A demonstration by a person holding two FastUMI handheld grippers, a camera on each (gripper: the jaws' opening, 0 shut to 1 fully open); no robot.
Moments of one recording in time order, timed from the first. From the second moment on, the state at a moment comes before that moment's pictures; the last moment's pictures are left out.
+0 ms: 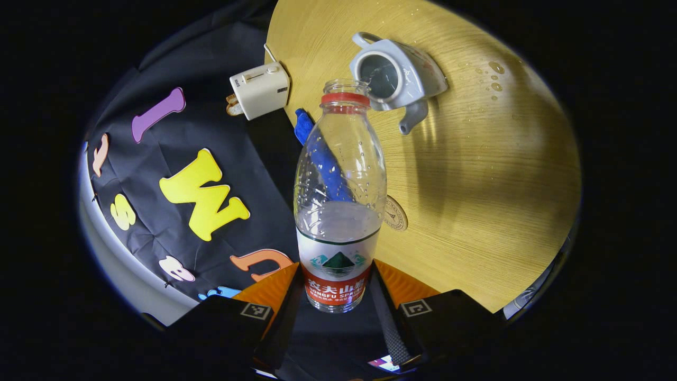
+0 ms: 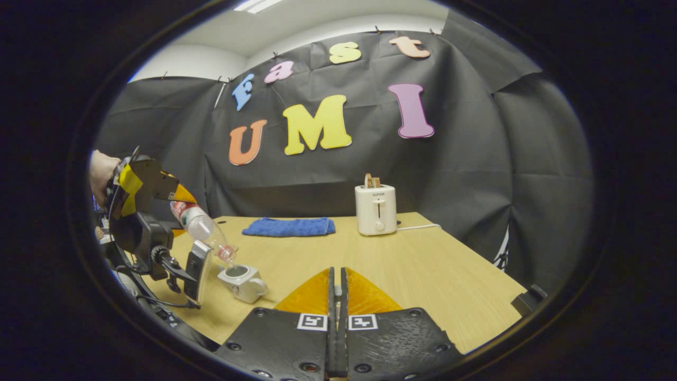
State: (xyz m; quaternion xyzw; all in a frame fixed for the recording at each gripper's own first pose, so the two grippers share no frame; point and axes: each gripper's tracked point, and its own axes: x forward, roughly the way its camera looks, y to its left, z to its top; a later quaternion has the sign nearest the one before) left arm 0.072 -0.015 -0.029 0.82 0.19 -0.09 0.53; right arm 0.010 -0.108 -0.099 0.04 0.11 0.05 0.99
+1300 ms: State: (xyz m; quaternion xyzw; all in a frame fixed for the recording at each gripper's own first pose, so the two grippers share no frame) left arm 0.076 -0.028 -0.020 0.85 0.15 -0.07 0.50; right arm 0.006 -0.110 -0.100 0.04 0.11 0.05 0.99
